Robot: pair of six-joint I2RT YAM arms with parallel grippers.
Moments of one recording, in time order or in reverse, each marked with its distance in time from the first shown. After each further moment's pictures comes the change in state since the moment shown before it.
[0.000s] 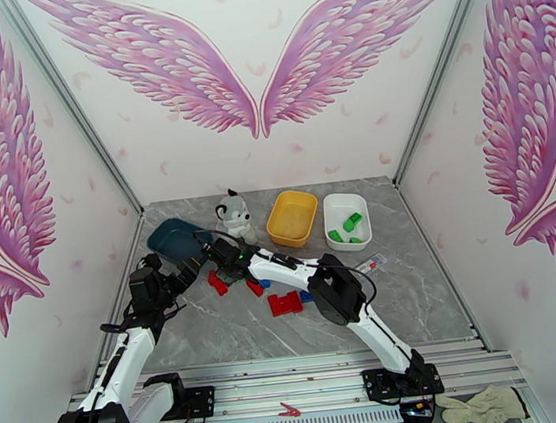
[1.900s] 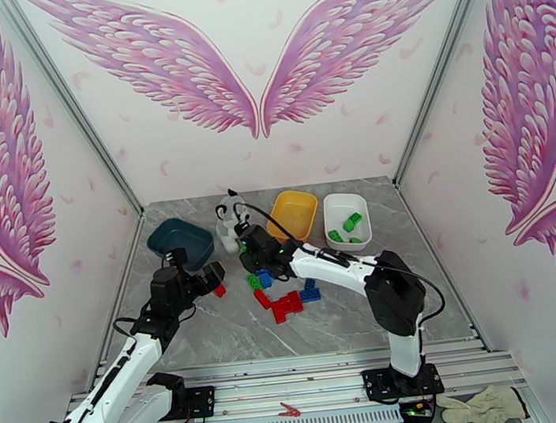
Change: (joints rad) left arm -0.351 -0.064 0.020 -0.010 -0.165 0.084; right arm -0.140 -0.495 -0.574 0.230 0.011 0.315
